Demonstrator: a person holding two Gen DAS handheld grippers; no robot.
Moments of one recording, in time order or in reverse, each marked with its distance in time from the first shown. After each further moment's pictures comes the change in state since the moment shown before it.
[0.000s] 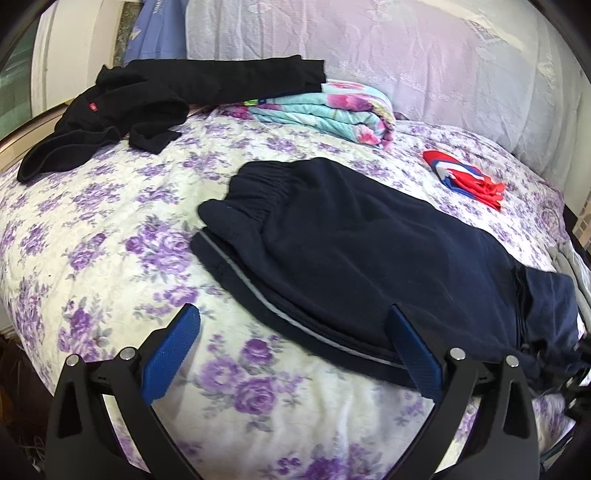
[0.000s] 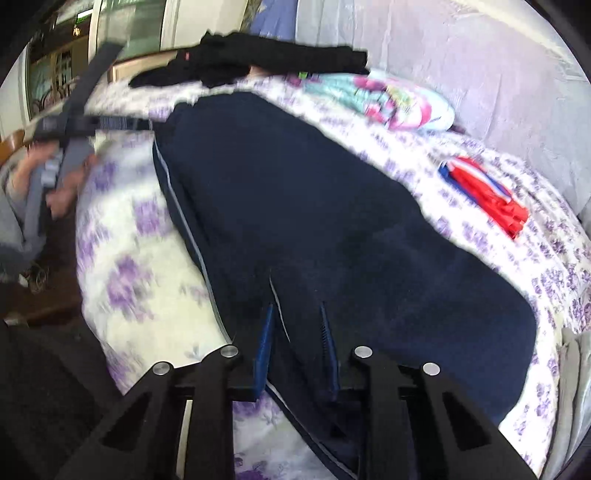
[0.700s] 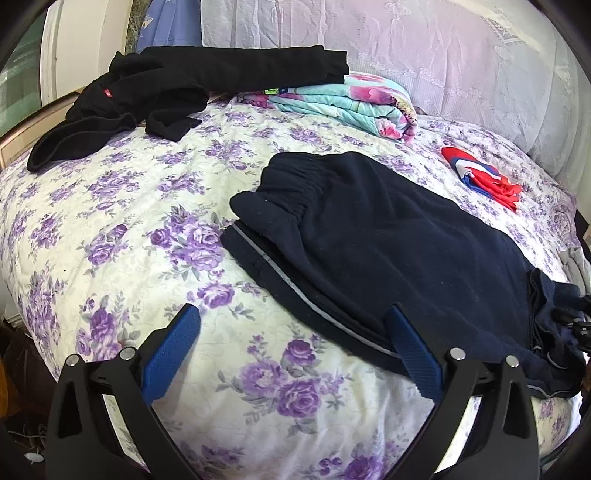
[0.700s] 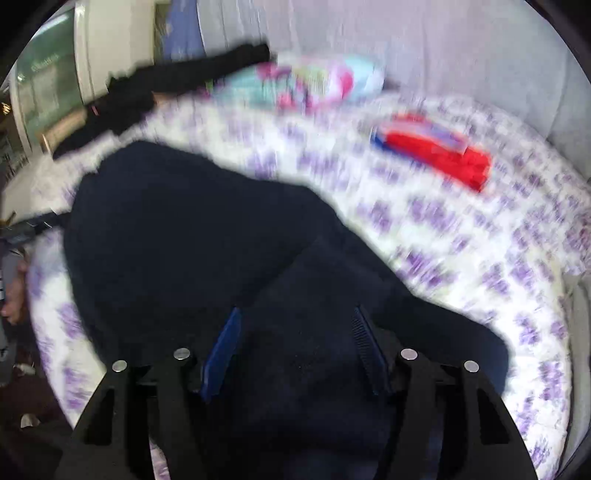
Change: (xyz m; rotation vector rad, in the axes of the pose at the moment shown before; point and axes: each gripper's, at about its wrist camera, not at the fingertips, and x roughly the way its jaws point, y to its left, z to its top) left arm 0.004 0.018 0.005 -0.031 0.051 0.033; right arm 0.009 -0.076 0.041 0.298 -0.032 -0.076
